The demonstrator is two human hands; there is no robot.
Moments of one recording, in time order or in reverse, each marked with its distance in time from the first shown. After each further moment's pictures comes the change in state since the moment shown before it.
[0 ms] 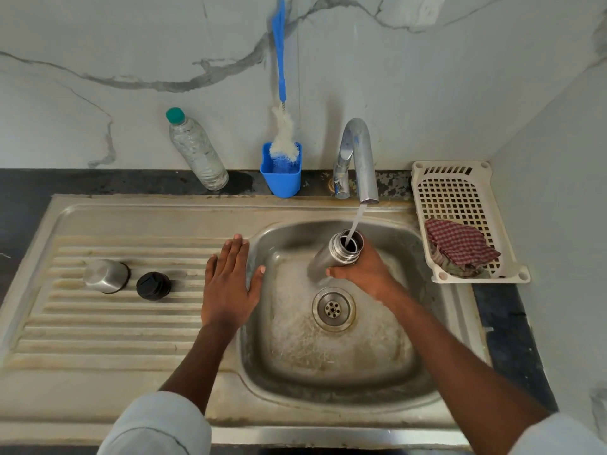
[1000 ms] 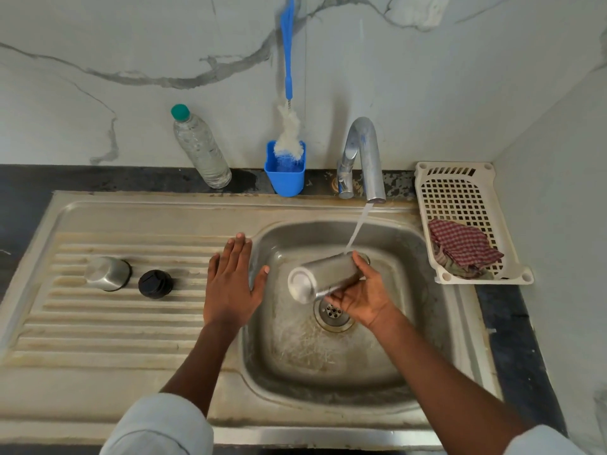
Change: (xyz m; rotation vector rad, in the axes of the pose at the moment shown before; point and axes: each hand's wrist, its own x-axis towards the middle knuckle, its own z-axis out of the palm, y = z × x) left_hand 0.001 0.000 0.001 0.006 -0.009 -0.006; right_hand -0.022 0.016 0.029 1.237 -0.049 0.701
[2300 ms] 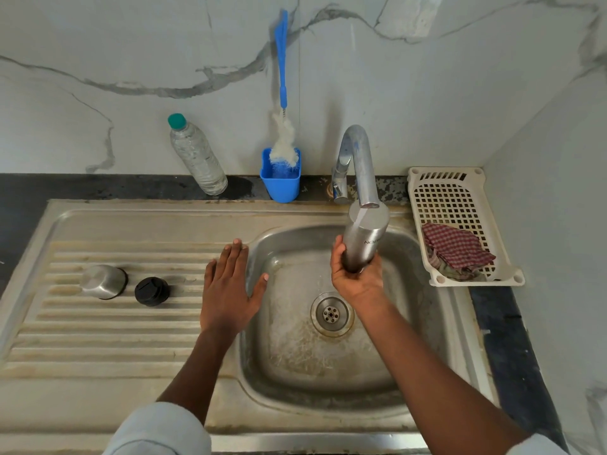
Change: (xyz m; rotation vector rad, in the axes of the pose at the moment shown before) left_hand 0.000 -0.001 -0.001 0.023 0.001 0.016; right_hand -0.011 -0.019 0.057 0.613 -0.087 -0.090
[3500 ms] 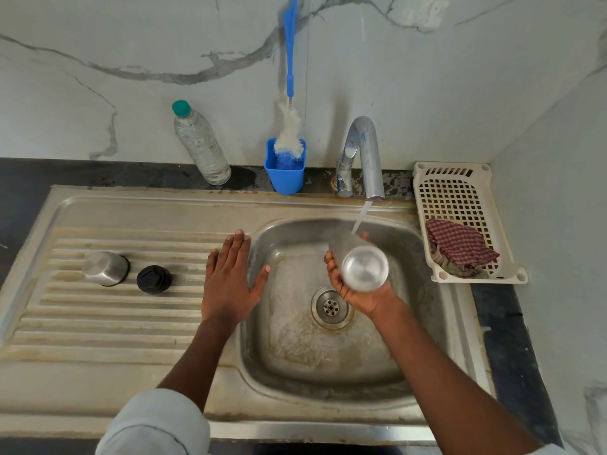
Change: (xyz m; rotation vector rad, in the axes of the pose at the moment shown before) left_hand 0.000 -0.001 0.002 0.006 0.005 -0.007; right_hand -0.013 -0.018 -0.027 -0.496 -0.122 0.243
